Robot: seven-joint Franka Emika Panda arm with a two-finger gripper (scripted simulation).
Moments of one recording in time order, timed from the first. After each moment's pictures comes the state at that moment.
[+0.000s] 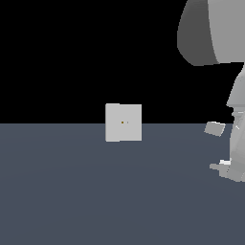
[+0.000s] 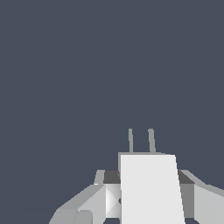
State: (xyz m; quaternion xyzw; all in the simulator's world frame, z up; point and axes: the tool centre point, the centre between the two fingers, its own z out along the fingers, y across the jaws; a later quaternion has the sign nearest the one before) arm -0.074 -0.206 0.012 -0.90 -0.41 -0.13 0.06
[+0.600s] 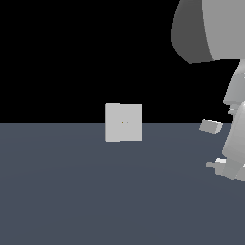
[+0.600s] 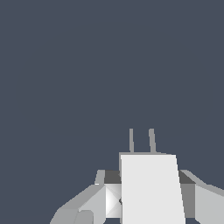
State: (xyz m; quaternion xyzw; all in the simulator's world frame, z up) arm -0.075 -0.197 0.016 -0.91 -0.40 -0.13 0.06
